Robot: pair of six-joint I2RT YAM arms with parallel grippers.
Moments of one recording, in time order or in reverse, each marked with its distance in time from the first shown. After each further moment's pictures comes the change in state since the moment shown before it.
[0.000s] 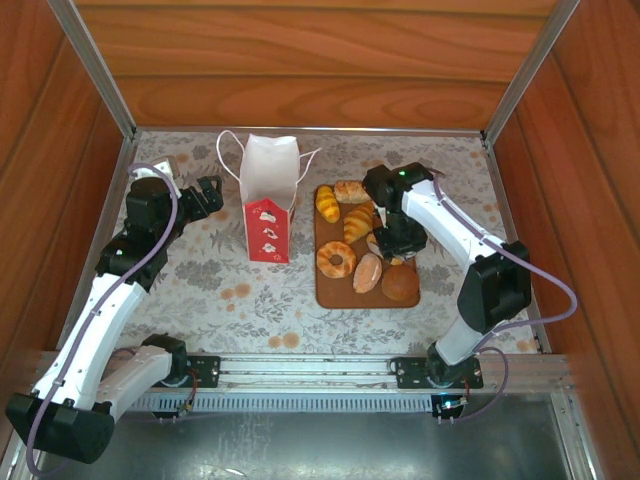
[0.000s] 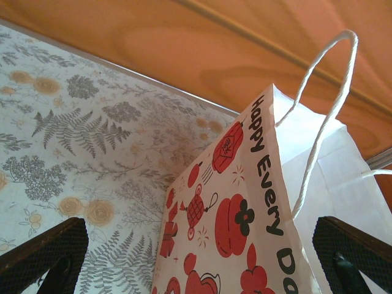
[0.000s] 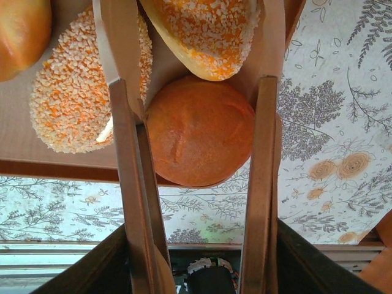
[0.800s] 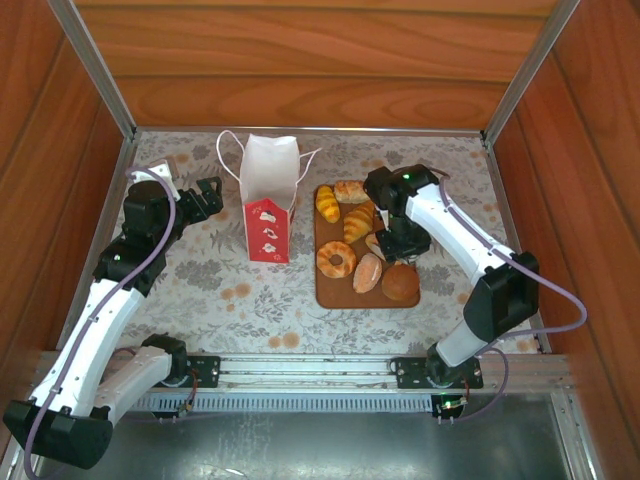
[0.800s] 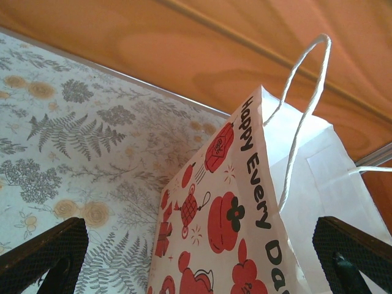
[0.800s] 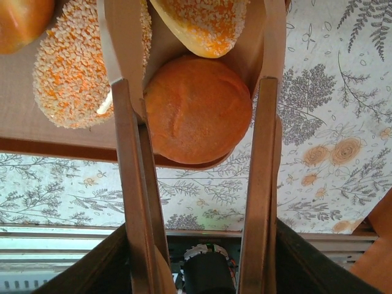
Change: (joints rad) left arm -0.013 -0.031 -0.009 0.001 -0.001 0.000; right arm 0.037 -0.058 0.000 -0.039 0.011 0.021
